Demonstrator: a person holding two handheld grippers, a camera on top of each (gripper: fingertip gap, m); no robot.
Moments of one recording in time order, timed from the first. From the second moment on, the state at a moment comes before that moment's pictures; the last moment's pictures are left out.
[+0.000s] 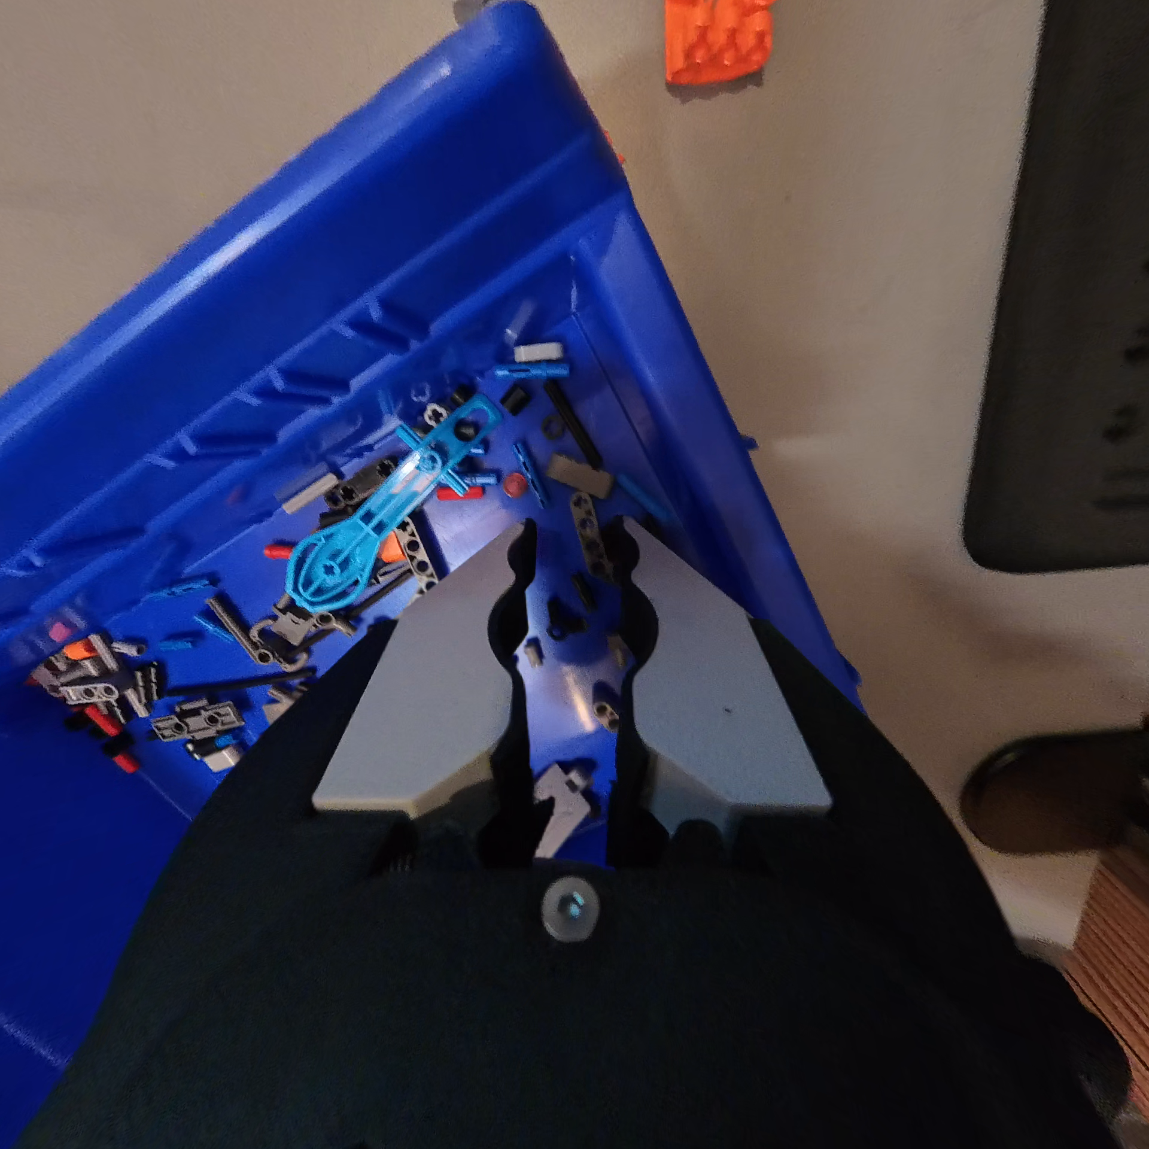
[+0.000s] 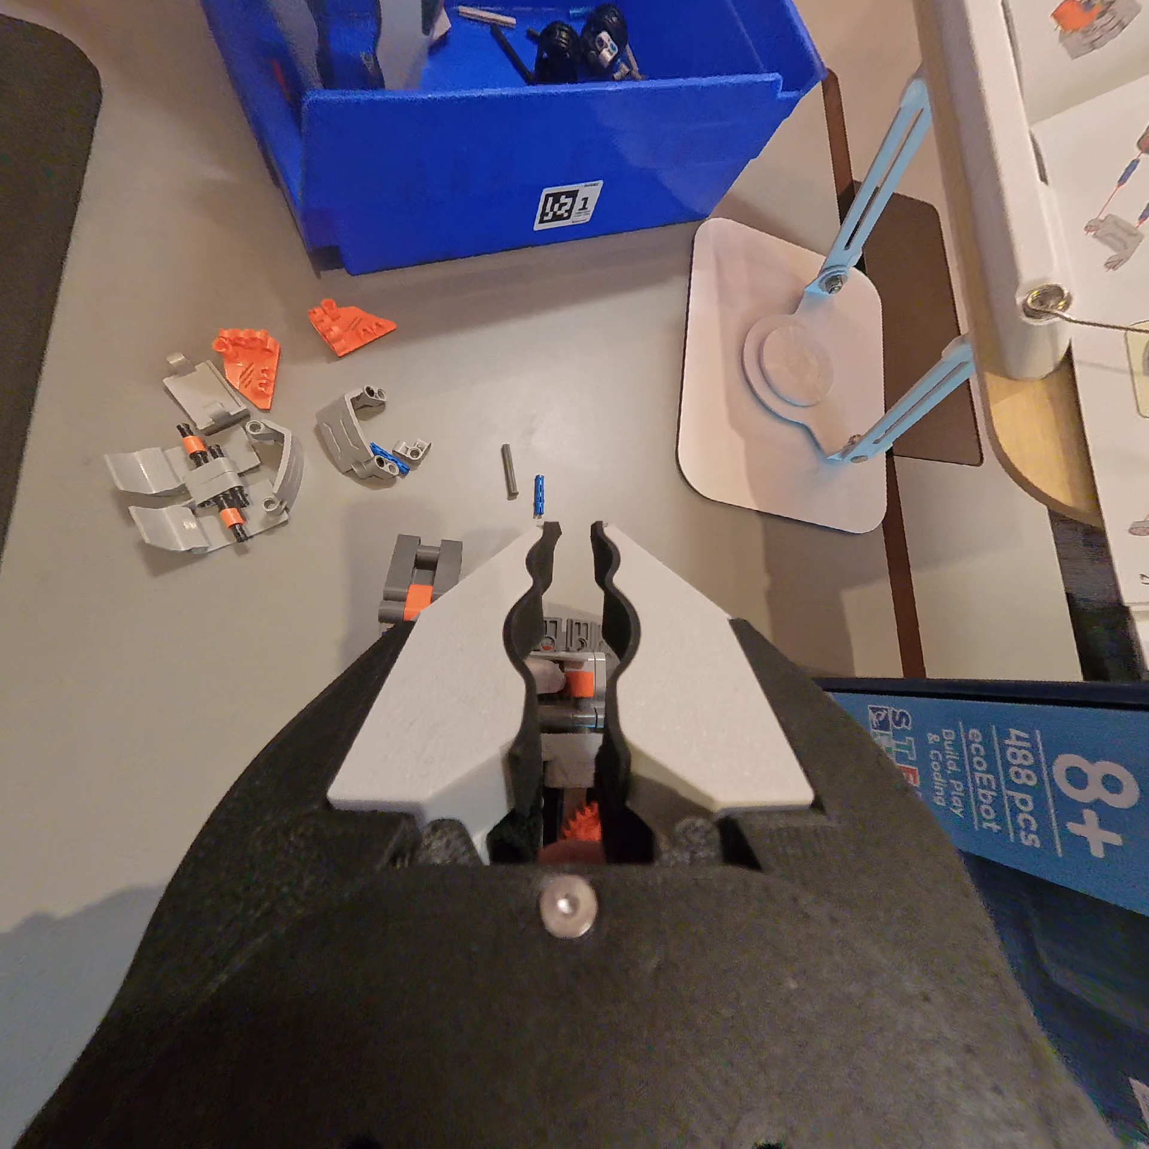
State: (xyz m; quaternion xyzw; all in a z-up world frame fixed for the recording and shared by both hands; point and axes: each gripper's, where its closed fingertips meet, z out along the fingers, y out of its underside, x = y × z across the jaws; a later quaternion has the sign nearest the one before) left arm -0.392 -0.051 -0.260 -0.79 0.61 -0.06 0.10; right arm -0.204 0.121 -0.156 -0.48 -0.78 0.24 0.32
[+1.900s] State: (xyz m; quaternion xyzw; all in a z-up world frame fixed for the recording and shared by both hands) left arm -0.395 0.003 -0.259 -0.73 0.65 -0.09 0.20; right arm -0.200 0.128 -0.167 -0.50 -0.78 0.25 0.30
